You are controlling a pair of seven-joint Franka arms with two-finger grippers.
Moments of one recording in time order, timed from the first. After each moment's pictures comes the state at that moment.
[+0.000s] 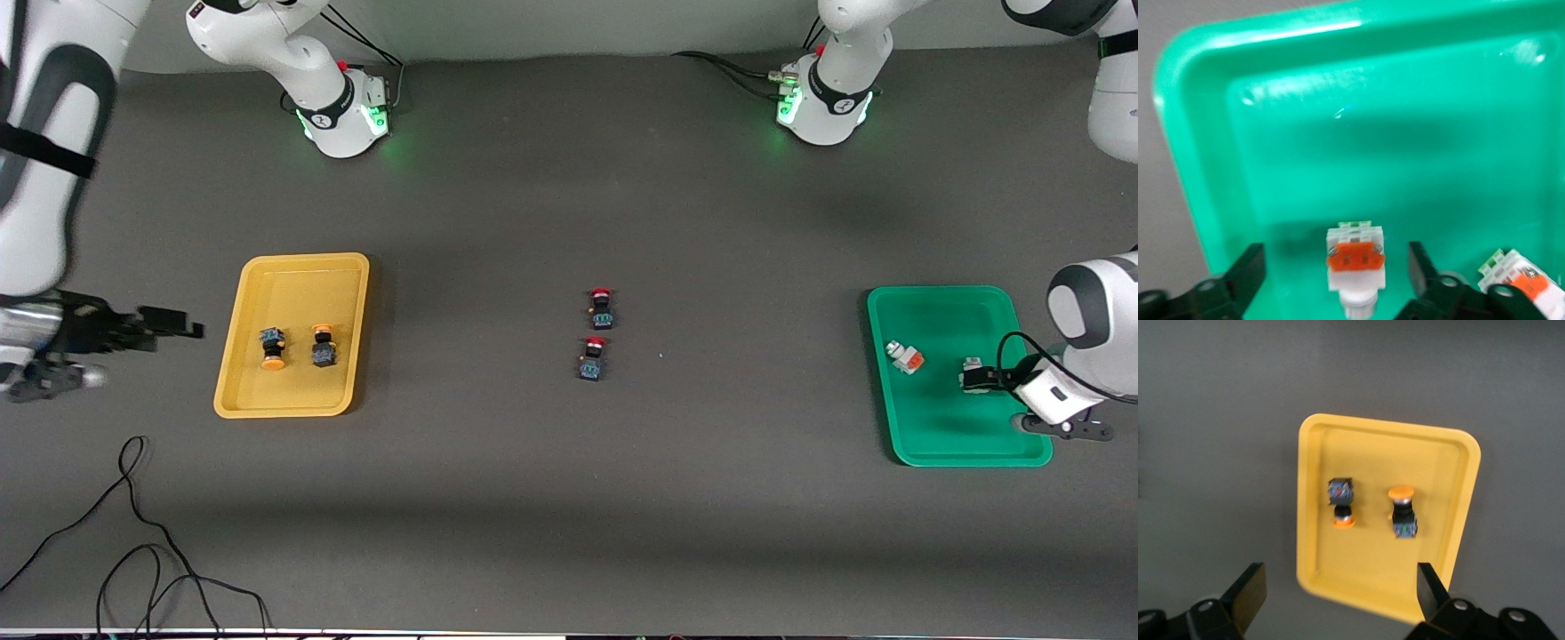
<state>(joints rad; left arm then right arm) 0.43 0.61 -0.15 -1.73 0.18 2.24 0.31 0.74 0.51 -1.21 -1.59 0.63 1.49 -0.64</state>
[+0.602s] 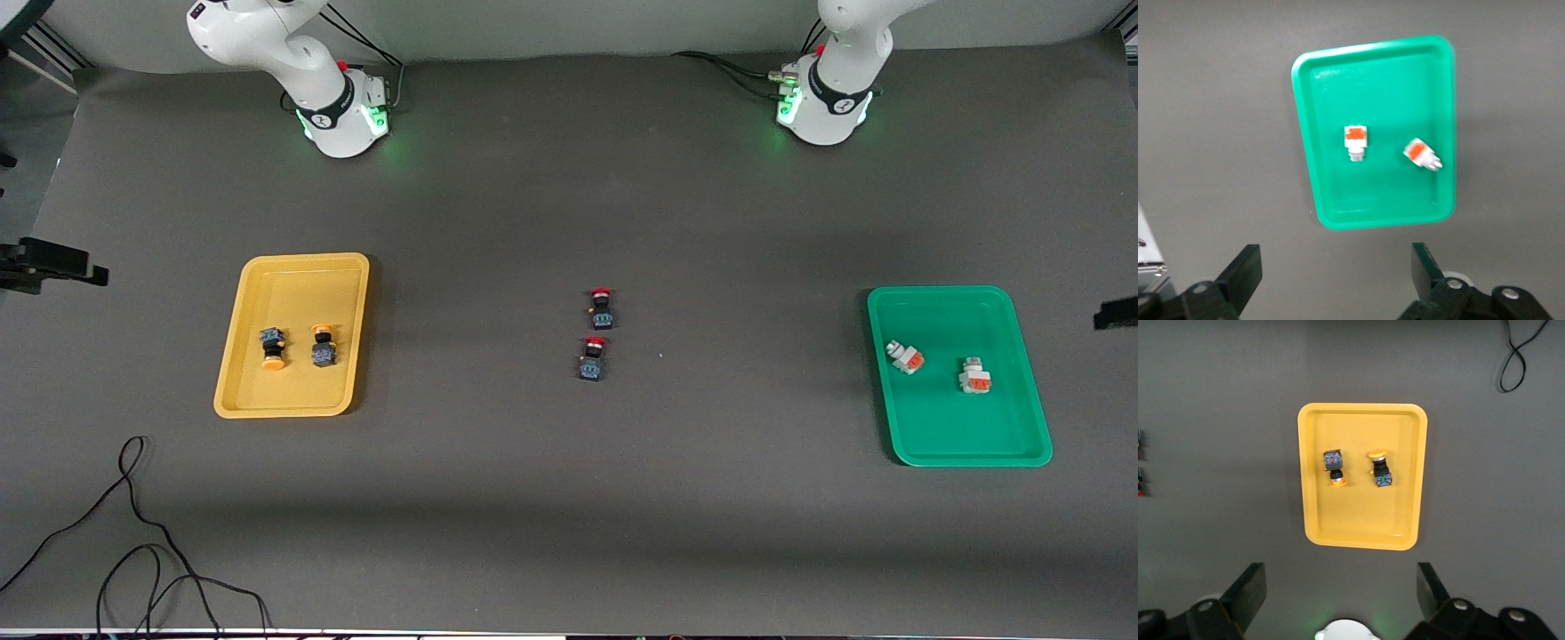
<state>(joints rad) 0.42 0.28 -0.24 -1.38 0.16 1.54 0.31 0.80 0.48 -1.31 -1.29 0.50 1.25 -0.39</state>
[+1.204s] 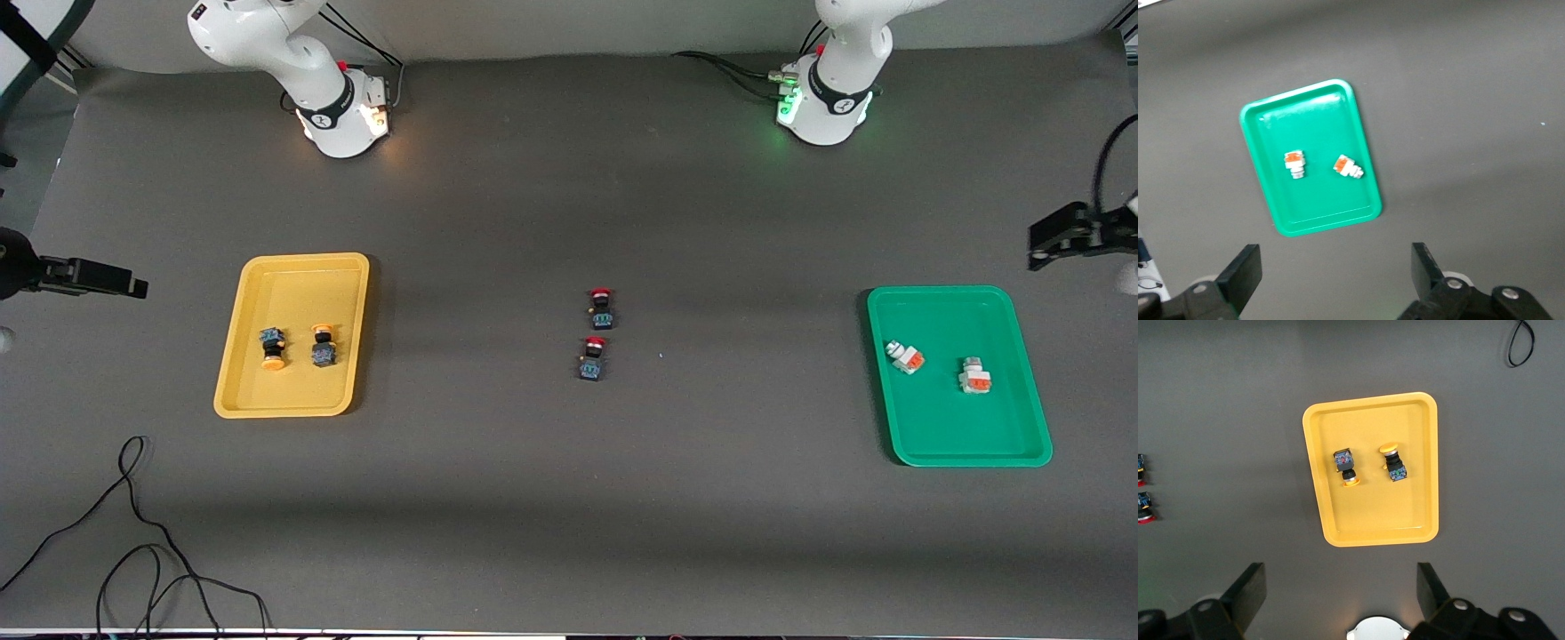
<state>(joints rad) 0.19 0.12 -0.24 -1.39 0.11 1.49 0.21 0.77 0.48 -1.20 -1.27 0.47 1.25 -0.23</state>
